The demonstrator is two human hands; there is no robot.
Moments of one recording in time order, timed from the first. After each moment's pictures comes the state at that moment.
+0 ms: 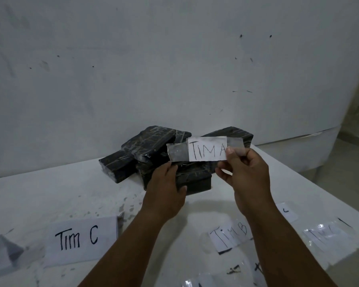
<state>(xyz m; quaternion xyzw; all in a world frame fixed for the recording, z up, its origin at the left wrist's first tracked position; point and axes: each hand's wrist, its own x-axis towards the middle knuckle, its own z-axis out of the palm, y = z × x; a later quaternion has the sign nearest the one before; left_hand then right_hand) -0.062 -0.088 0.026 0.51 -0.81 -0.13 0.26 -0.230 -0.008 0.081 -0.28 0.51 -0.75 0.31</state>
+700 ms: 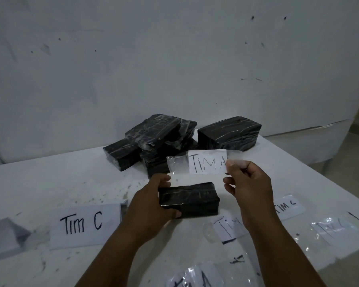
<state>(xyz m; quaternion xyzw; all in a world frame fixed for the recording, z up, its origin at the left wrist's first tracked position) -0.008 -0.046 0.016 0.51 -0.75 -0.32 0.27 -0.223 0.007 0.039 -0.28 0.59 -0.69 0.30</state>
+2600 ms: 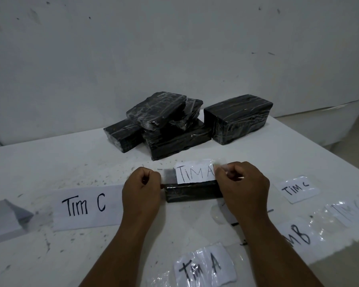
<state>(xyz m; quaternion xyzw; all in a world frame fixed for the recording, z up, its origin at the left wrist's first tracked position) -0.009 -0.041 -0.004 0.60 -0.55 -0.33 0.48 -0.205 0.001 -0.026 -0.47 0.68 -0.56 -0.01</state>
